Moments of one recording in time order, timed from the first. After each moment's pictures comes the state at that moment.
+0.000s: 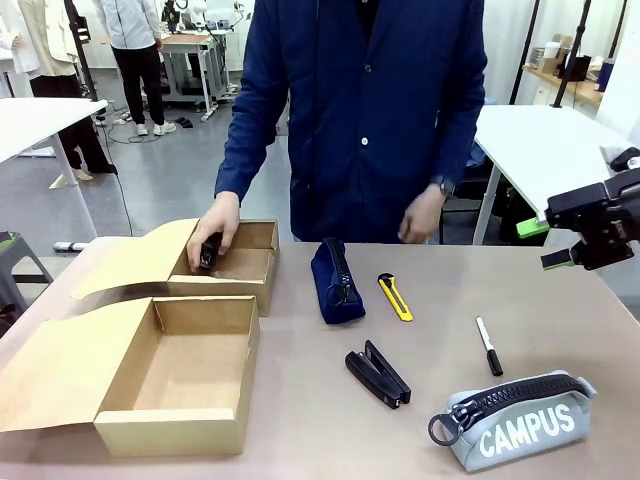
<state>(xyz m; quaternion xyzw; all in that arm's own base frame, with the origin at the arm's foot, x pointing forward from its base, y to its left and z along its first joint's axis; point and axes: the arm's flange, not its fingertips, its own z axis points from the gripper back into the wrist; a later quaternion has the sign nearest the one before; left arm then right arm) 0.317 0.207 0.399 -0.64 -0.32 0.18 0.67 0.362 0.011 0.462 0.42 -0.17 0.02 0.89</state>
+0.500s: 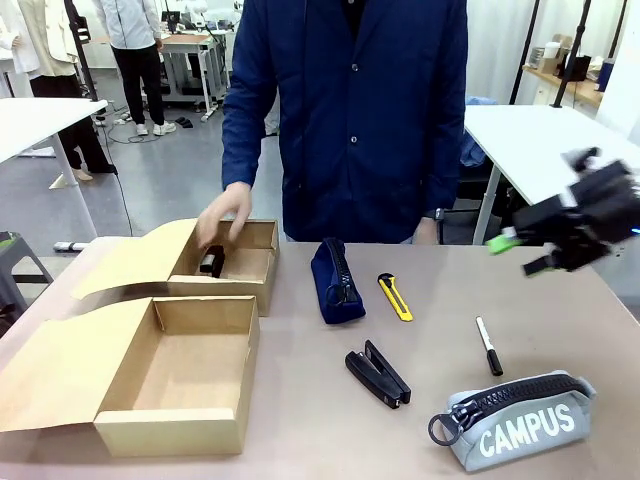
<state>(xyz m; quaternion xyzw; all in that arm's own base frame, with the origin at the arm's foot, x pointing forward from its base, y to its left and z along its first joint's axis) 0.317 0.208 0.399 -0.64 -0.32 0.18 0.67 0.362 0.083 0.472 0.32 -0.13 0.07 0.94</state>
